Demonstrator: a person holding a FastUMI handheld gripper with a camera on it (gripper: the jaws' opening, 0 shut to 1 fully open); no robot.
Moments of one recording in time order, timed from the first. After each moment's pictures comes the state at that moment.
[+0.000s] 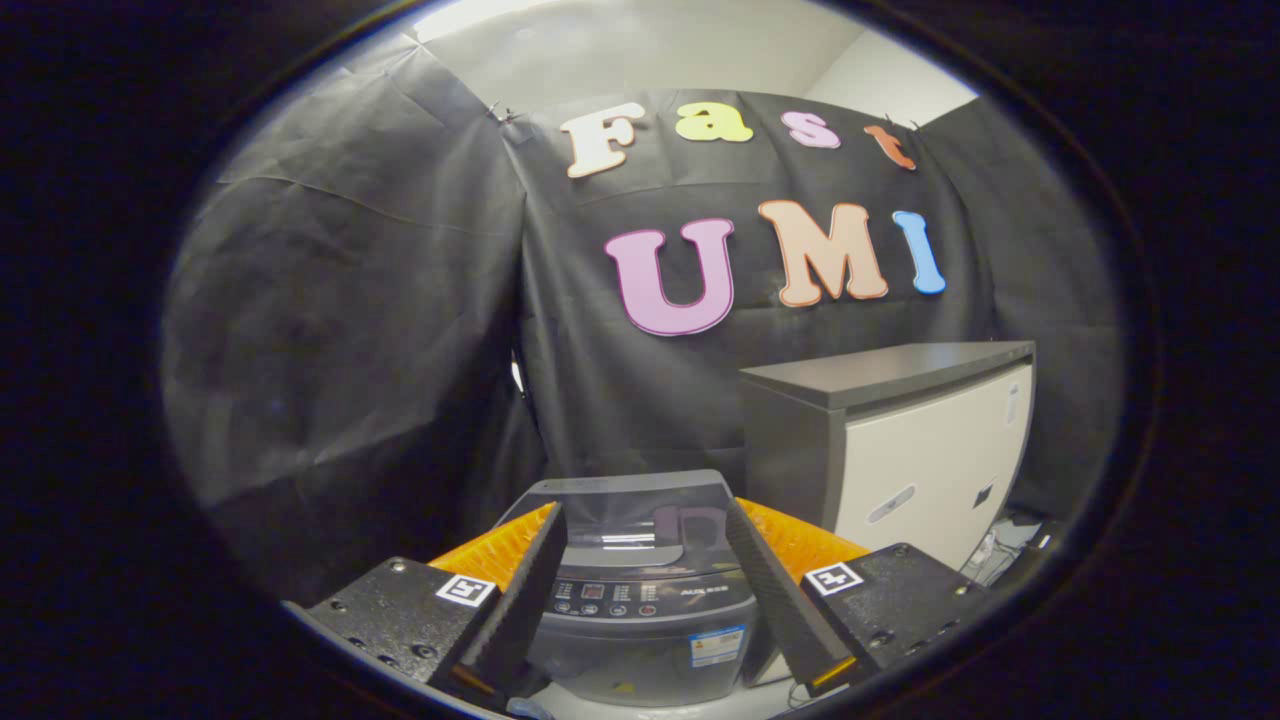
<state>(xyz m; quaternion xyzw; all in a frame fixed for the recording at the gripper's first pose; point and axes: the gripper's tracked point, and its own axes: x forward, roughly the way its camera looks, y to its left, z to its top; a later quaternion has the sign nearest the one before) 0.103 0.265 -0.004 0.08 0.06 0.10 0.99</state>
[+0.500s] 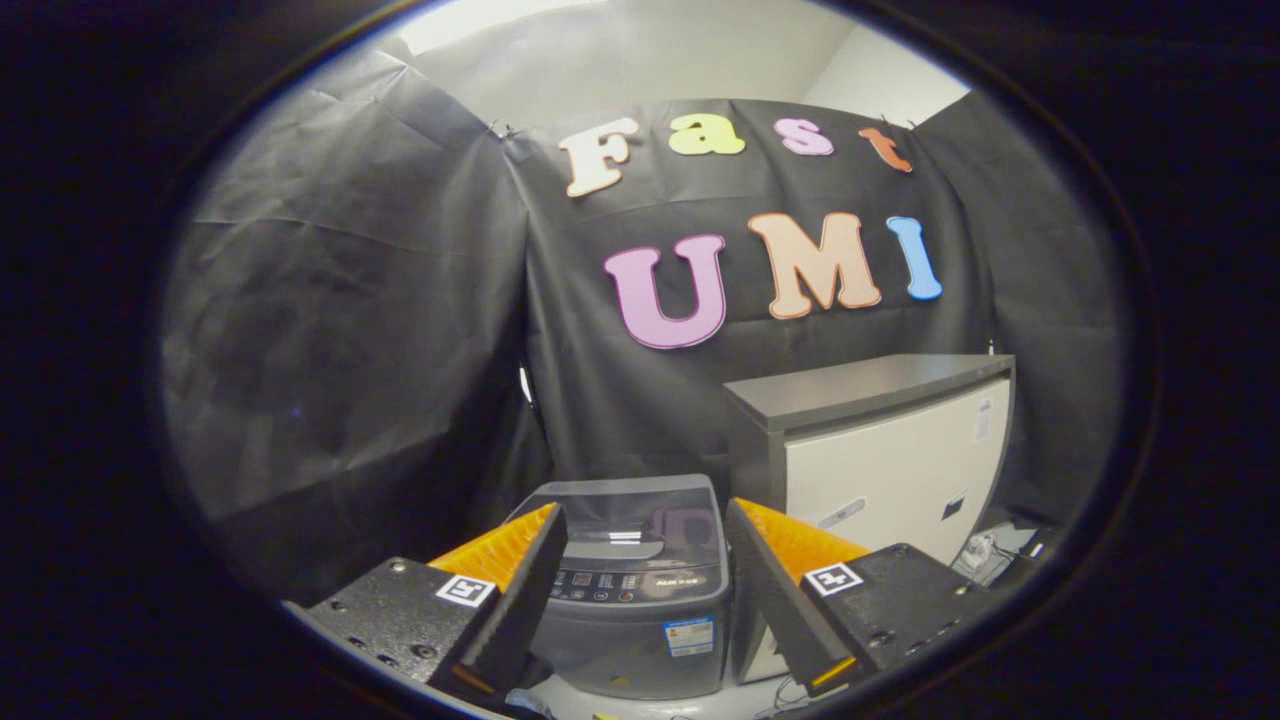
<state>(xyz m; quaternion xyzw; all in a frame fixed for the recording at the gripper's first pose) 0.071 0.210 0.021 0.10 0.06 0.12 0.99</state>
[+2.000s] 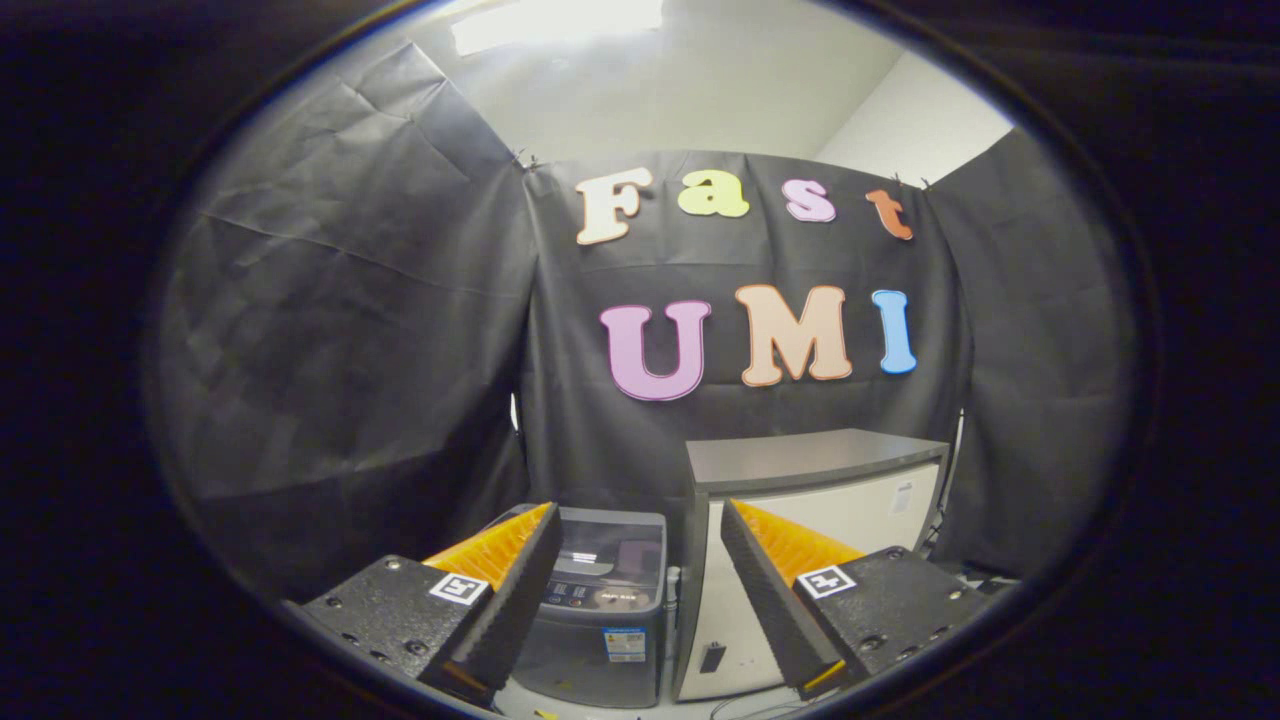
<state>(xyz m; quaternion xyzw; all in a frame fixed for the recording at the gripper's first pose) 0.006 0.159 0.077 0.05 0.01 0.11 0.99</state>
